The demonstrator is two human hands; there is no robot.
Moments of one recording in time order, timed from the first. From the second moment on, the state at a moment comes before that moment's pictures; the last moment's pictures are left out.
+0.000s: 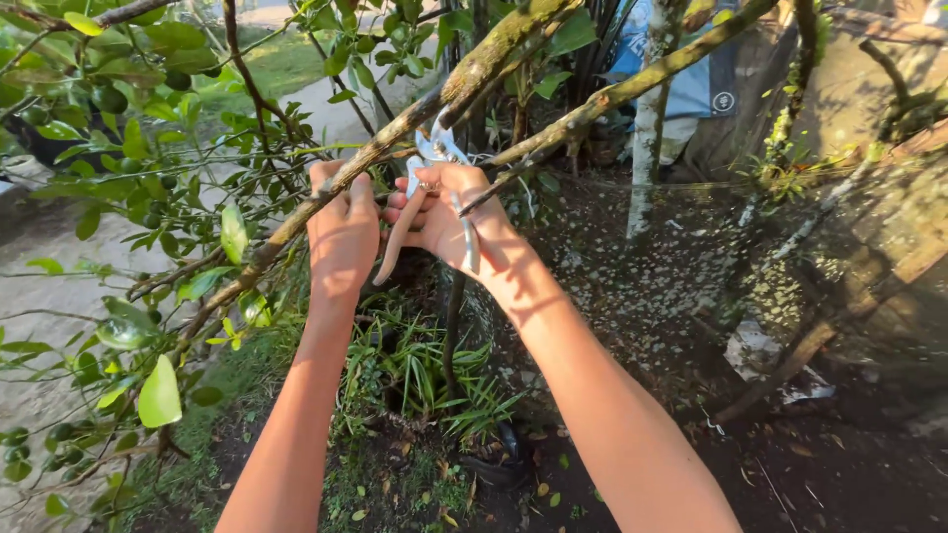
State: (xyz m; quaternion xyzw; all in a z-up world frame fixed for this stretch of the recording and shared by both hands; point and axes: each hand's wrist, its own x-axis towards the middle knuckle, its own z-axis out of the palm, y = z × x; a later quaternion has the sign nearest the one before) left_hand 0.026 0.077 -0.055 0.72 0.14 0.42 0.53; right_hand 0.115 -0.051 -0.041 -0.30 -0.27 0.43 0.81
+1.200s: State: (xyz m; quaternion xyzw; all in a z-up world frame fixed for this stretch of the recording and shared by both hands) left_hand 0.026 0.088 -0.048 0.73 0.11 0.44 0.51; right_hand 0.127 -0.016 -0.081 -0.20 -0.29 0.38 0.85
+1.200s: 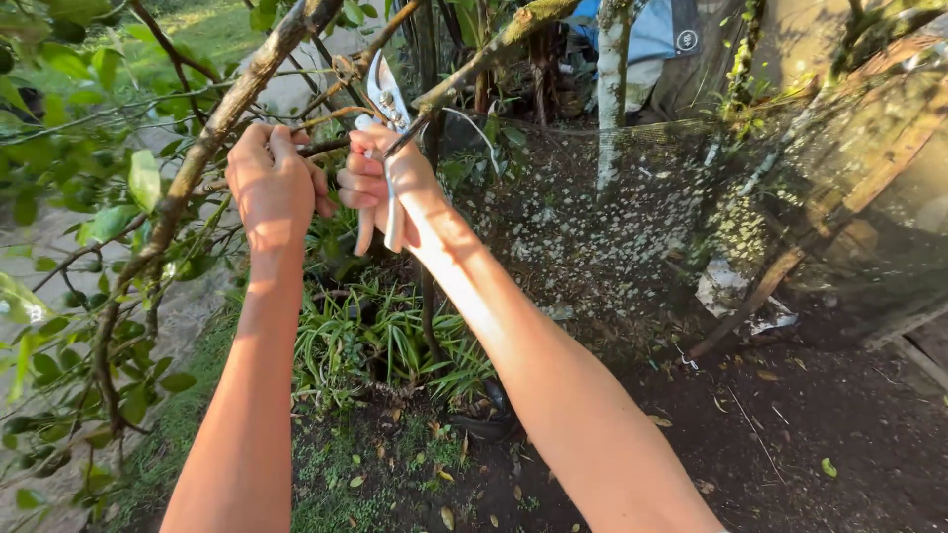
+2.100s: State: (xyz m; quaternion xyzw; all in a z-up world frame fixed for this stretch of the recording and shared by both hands) left_hand -0.009 -0.016 -0.076 0.76 -0.05 0.31 0.57; right_hand 0.080 -0.205 -0.101 -0.48 -0.26 0.29 0.79
